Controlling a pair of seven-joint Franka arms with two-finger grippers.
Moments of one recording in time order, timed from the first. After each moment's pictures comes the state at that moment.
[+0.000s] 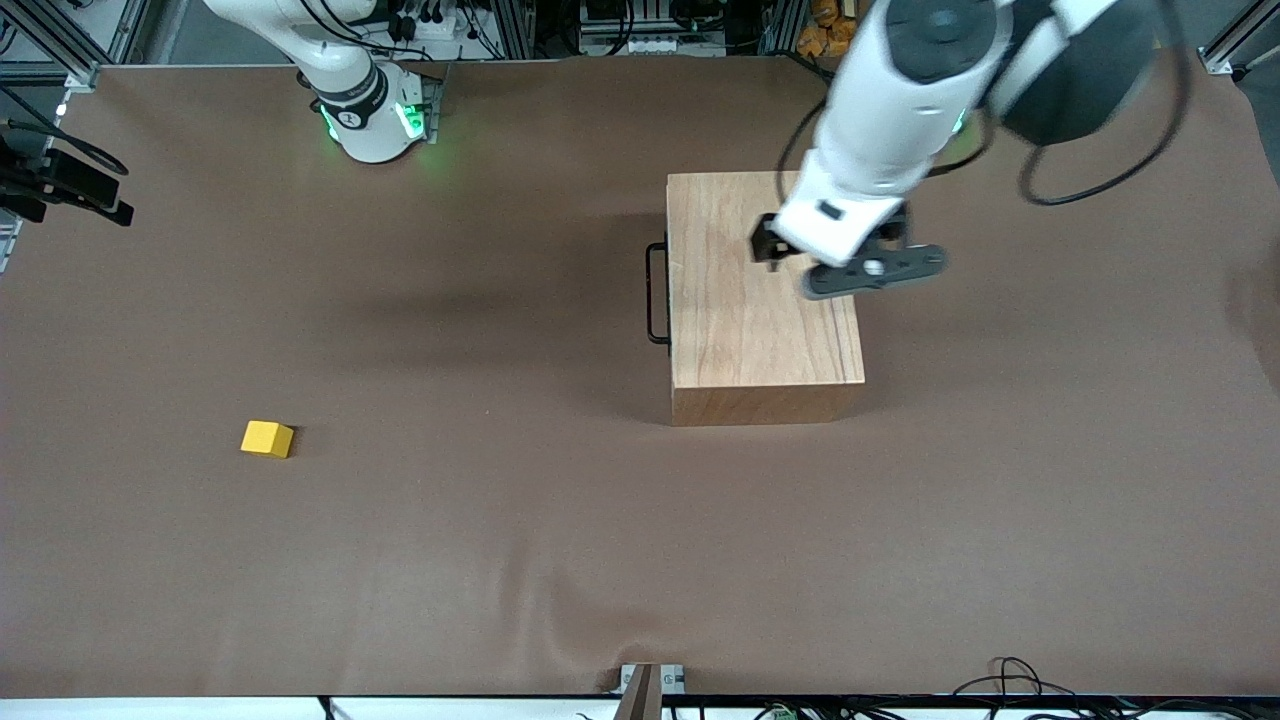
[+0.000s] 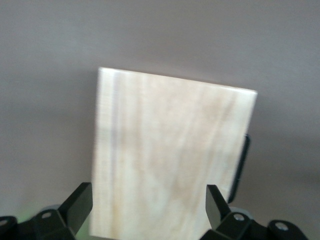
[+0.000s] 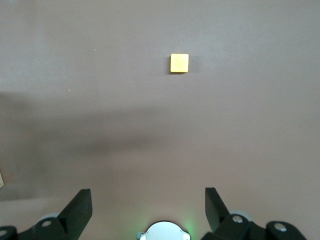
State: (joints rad) left arm -0.41 0.28 -0.26 -1.36 0.02 1.56 -0.82; right arm 0.00 -0.06 -0.08 -1.54 0.02 1.38 0.00
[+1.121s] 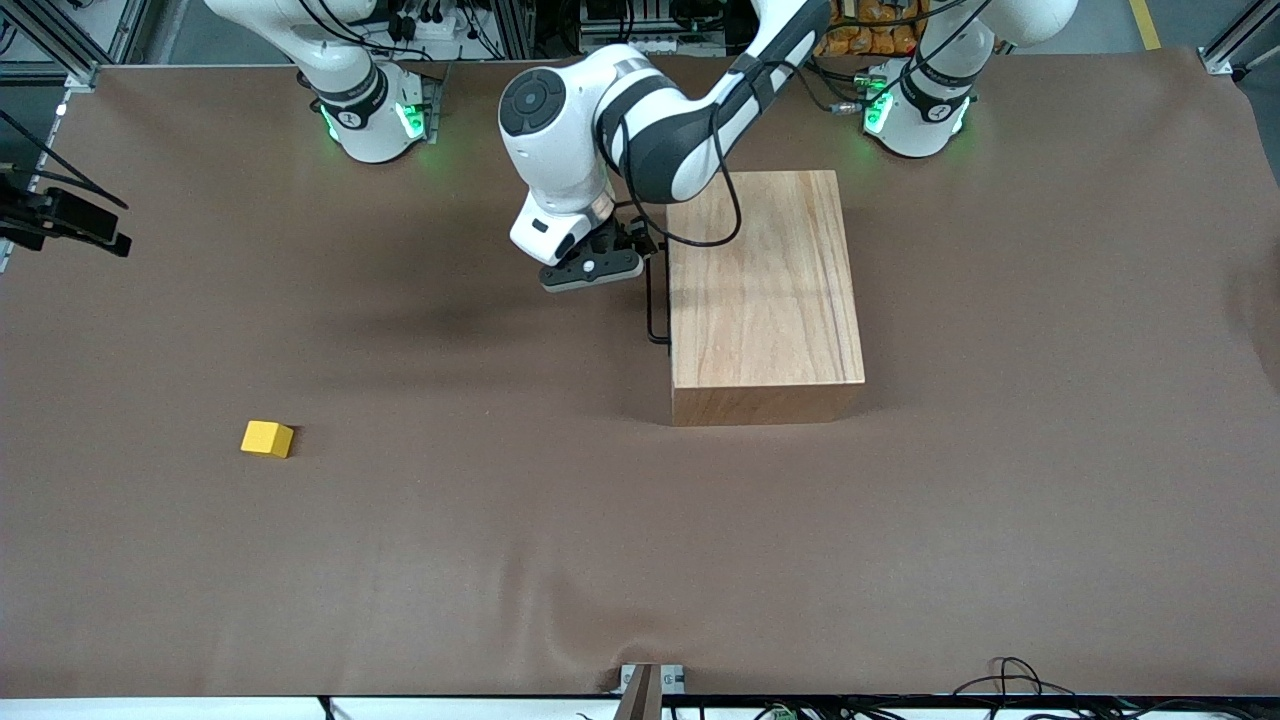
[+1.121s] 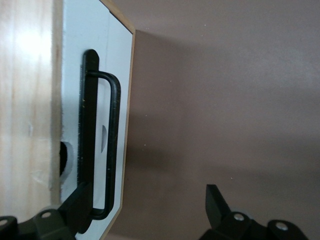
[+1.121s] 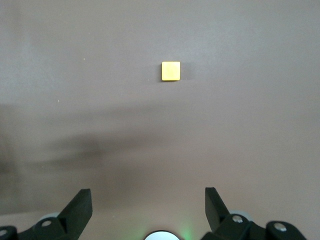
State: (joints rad) left arm -1.03 0.70 0.07 -1.18 0.02 1.76 -1.09; right arm -0.01 0.00 -0.09 -1.52 0.01 1.43 0.00
